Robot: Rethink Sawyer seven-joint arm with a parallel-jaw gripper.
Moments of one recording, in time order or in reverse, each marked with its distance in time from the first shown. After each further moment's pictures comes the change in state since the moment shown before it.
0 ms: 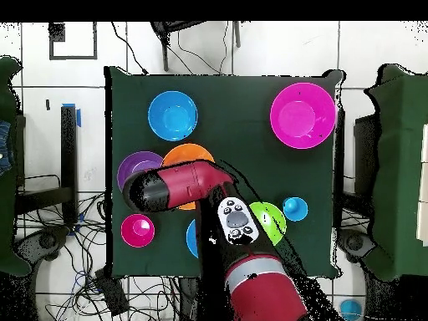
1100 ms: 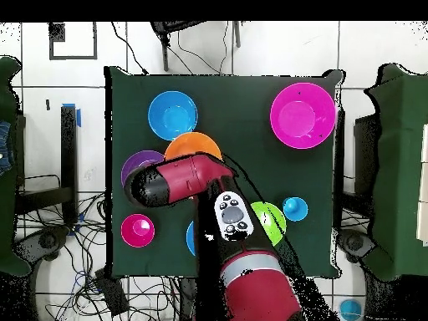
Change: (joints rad) arm 0.031 0.018 -0.038 -0.062 -0.064 0.000 0.000
